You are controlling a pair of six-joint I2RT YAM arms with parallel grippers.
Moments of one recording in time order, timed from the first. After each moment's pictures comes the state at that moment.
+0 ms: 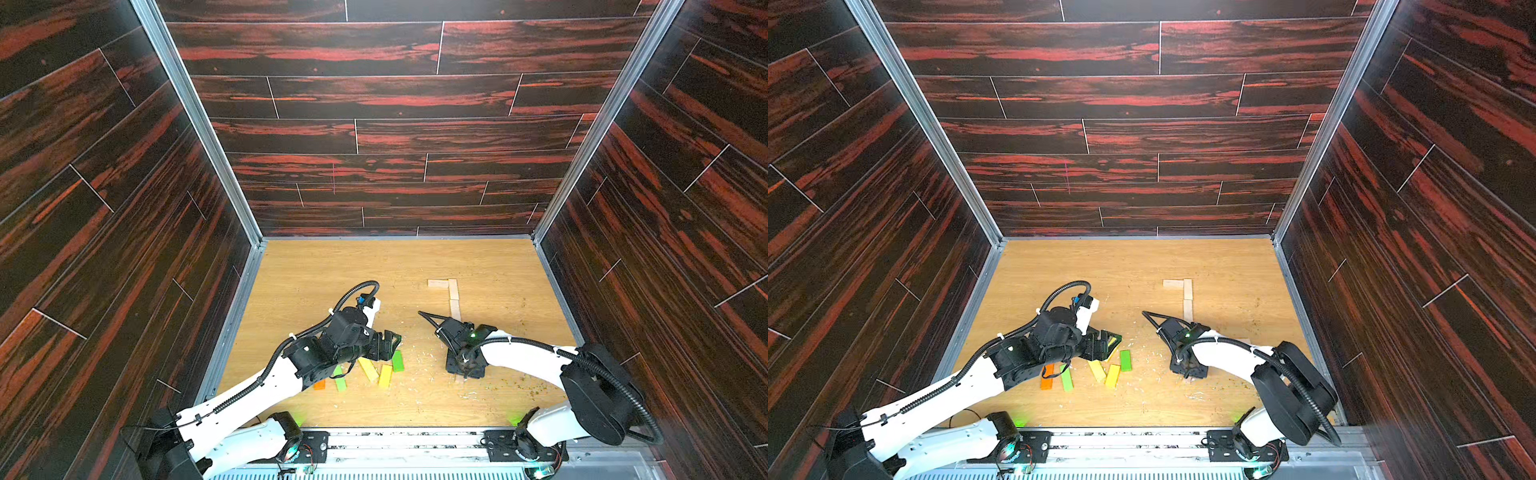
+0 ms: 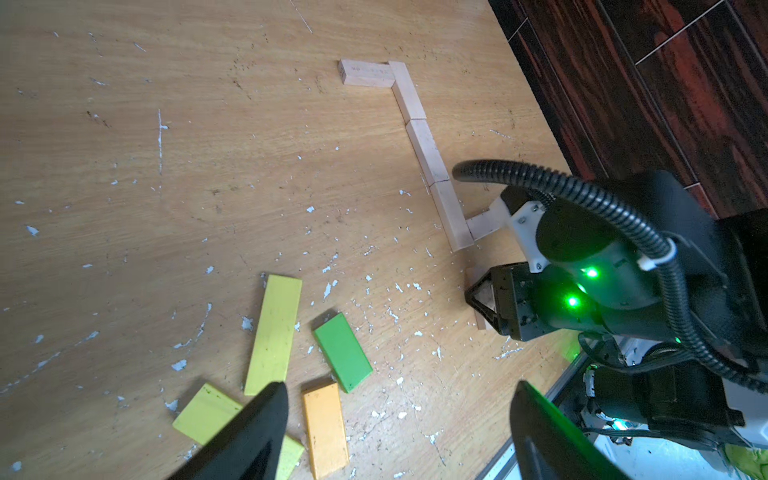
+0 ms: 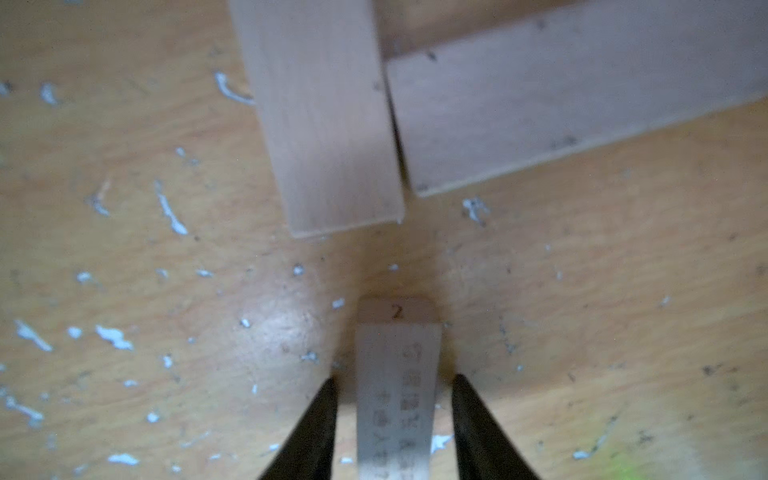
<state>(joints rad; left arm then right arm) -0.81 1.05 0.78 -0.36 0.07 -0.57 0.76 1.50 0.76 -0.74 0.17 0.94</state>
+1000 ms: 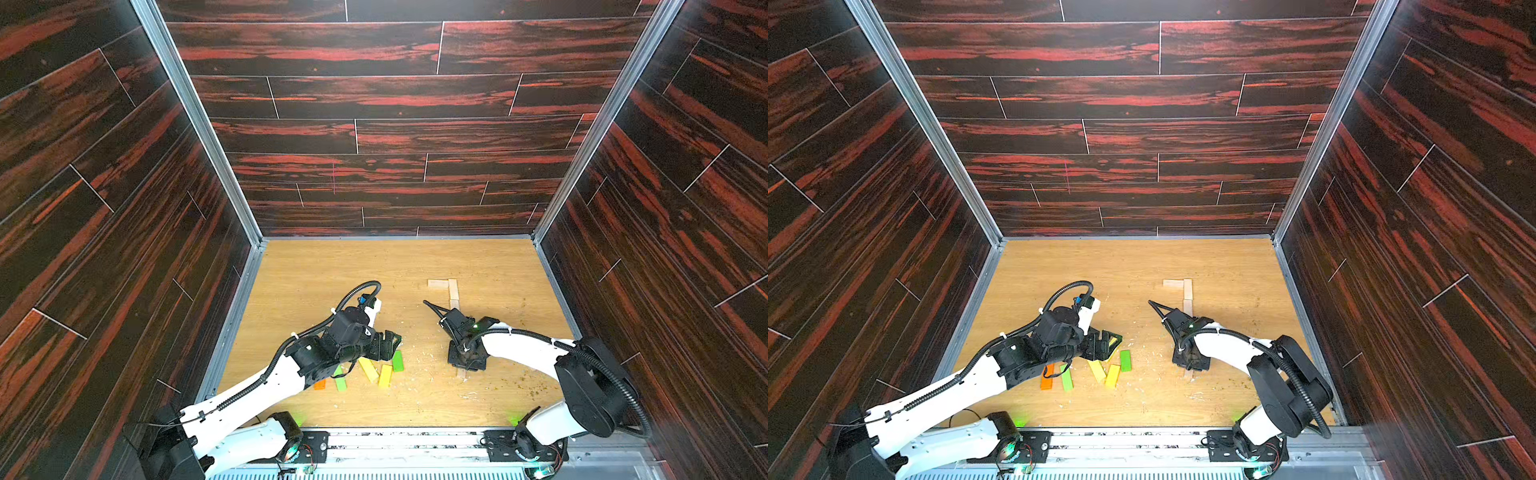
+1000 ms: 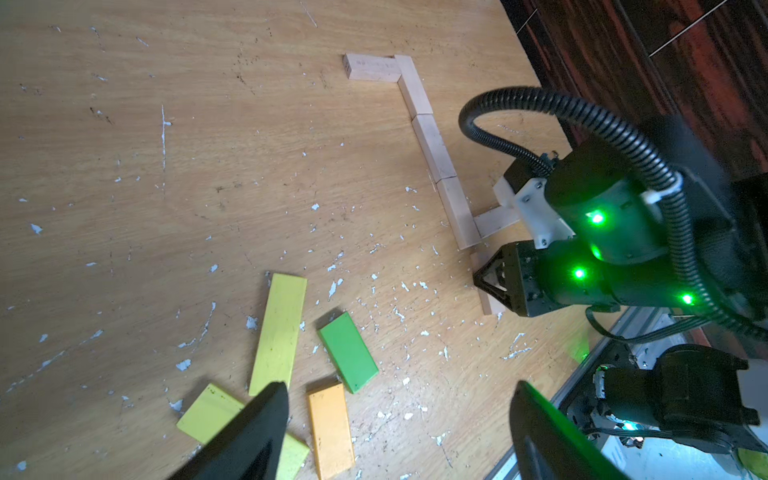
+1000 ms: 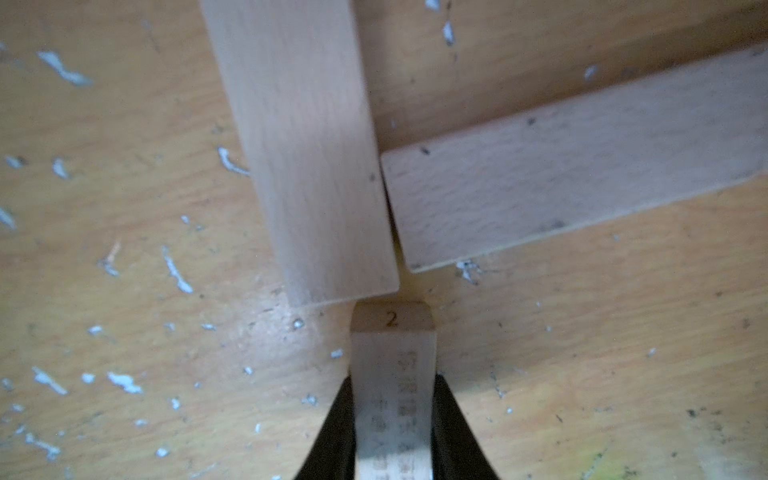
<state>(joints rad) -0.81 1.07 0.78 -0.36 0.07 -0.56 0.67 1.54 0.79 -0.74 0.14 0.85</state>
